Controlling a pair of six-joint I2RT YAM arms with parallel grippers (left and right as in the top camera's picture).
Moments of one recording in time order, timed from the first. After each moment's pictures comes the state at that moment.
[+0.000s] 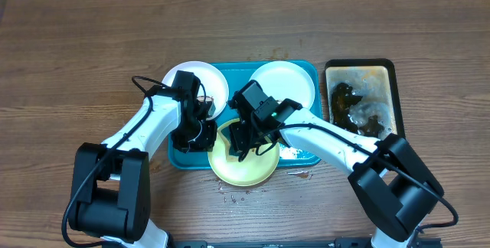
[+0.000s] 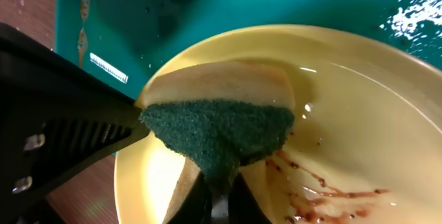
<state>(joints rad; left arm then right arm) -0.19 1.76 1.03 -0.92 0.29 -0.13 0.77 1.90 1.22 -0.50 -0.35 0.49</state>
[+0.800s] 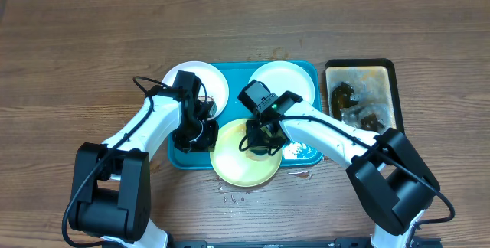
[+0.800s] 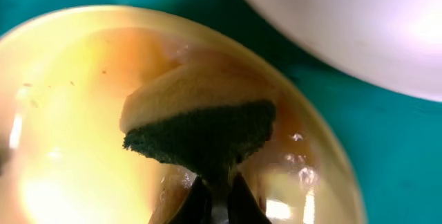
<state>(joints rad) -0.20 1.76 1.03 -0.92 0.31 -0.13 0.73 1.93 1.28 -0.80 -0.11 0.65</state>
